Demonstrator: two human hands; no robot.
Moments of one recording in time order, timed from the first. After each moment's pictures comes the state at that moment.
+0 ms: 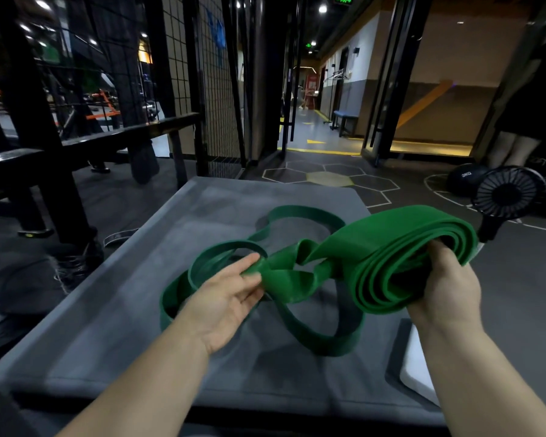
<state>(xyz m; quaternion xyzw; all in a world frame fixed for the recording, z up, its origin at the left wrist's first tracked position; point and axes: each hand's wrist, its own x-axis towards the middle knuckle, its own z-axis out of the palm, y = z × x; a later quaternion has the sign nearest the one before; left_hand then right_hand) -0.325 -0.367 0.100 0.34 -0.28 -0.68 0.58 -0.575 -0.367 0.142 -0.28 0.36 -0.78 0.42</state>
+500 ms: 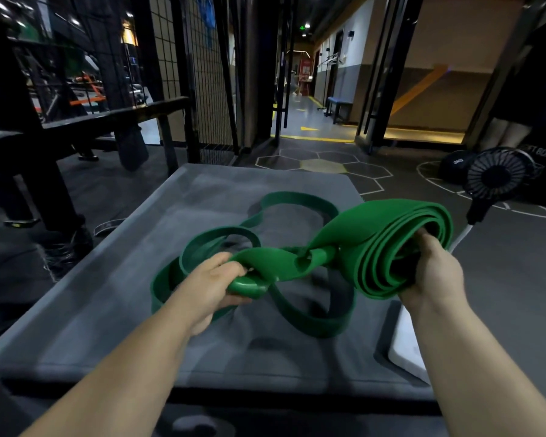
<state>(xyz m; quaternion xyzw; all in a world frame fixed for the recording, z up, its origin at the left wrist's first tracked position) -0.320 -0.368 0.095 0.51 -0.44 -0.55 0.49 -0.593 -0.384 0.123 -0.22 0.39 -0.76 0.48</state>
